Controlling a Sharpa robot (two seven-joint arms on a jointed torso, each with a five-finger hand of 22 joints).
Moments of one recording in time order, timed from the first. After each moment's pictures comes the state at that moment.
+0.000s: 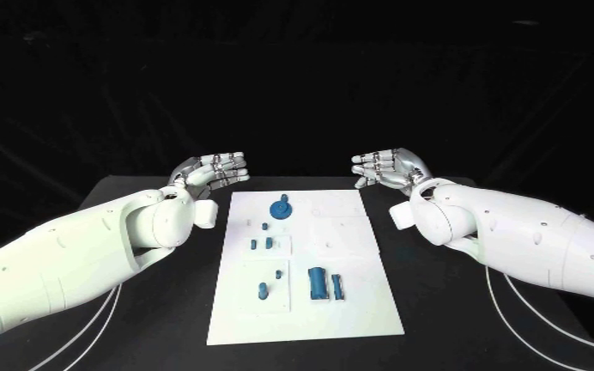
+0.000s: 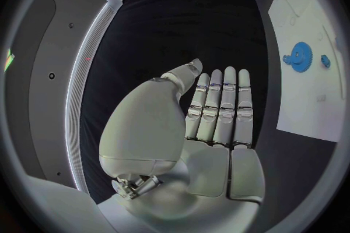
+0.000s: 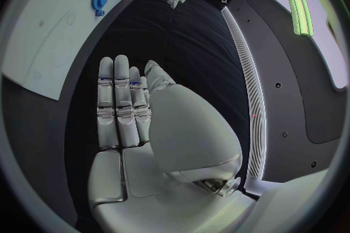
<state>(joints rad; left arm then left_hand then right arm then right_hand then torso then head) 1.18 -0.71 -0.03 1.25 0.15 -0.29 0.31 1.36 -0.13 0.44 -0.02 0.08 1.02 0.18 0.09 0.07 1.07 0.14 0.14 0.06 0.96 0.12 0.33 0.19 0.16 0.83 0.22 0.12 0.66 1.14 -0.77 -0.03 1.23 -0.26 -0.36 0.33 1.59 -0.02 0.08 0.19 0.17 1.00 0.18 0.07 0.07 1.12 0.12 0.09 0.15 1.20 0.06 0.25 0.53 0.18 1.02 0.17 0.35 0.24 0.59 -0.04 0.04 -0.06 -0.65</state>
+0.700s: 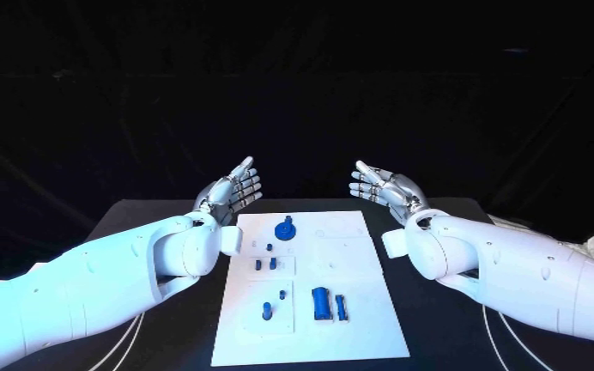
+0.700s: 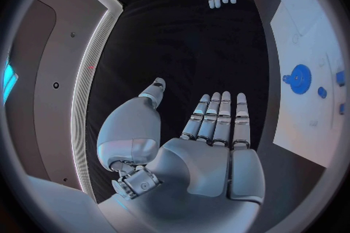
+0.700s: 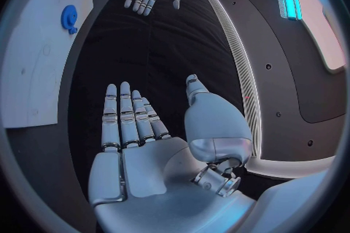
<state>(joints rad) 1.11 -0.73 -0.01 1.39 0.13 -0.43 0.37 0.71 -0.02 0.23 0.00 0.01 0.53 0.09 0.01 0.01 0.56 0.05 0.02 0.01 0.51 0.03 0.12 0.04 0.12 0.43 0.13 0.01 0.30 1.09 -0.75 -0.01 1.38 -0.14 -0.47 0.39 0.82 0.00 0.02 0.07 0.07 0.53 0.09 0.01 0.01 0.61 0.02 0.01 0.01 0.66 0.00 0.11 0.28 0.12 0.57 0.06 0.15 0.10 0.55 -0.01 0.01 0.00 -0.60</state>
